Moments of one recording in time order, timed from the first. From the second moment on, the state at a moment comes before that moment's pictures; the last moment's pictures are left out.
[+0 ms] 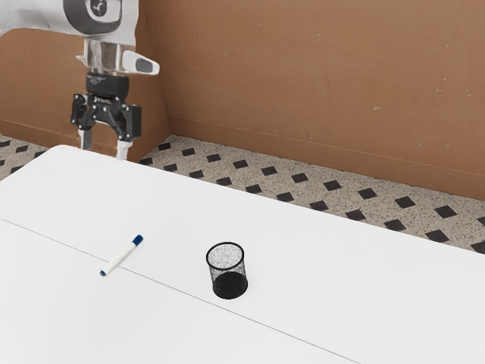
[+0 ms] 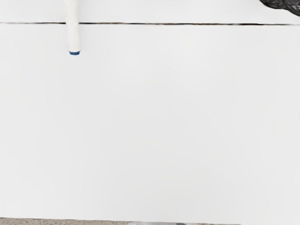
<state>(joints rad) -0.06 0.12 0.09 -1.44 0.04 1.10 0.03</state>
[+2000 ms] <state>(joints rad) -0.06 0.35 0.29 -2.09 -0.08 2.28 0.31</state>
